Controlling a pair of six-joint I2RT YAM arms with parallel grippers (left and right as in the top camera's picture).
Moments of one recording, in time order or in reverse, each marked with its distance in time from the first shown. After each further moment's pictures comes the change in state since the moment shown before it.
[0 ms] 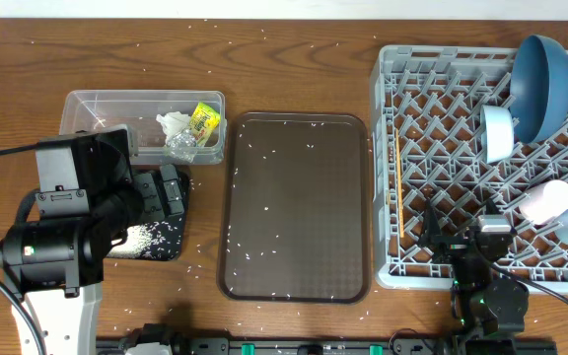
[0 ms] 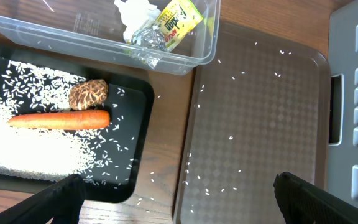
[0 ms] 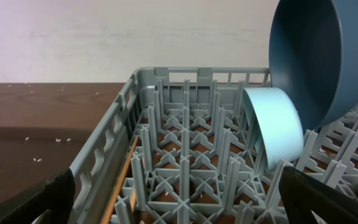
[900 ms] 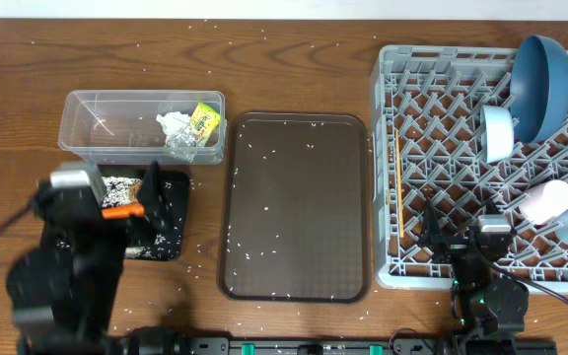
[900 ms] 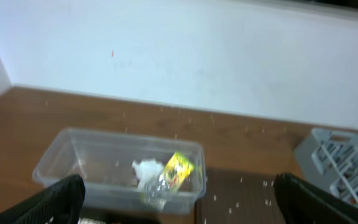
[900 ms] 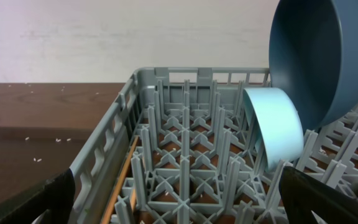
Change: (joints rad) left arm -0.006 -0.561 -0.367 0.618 -0.080 0.027; right arm 0.000 0.000 0.000 0.000 0.000 0.000
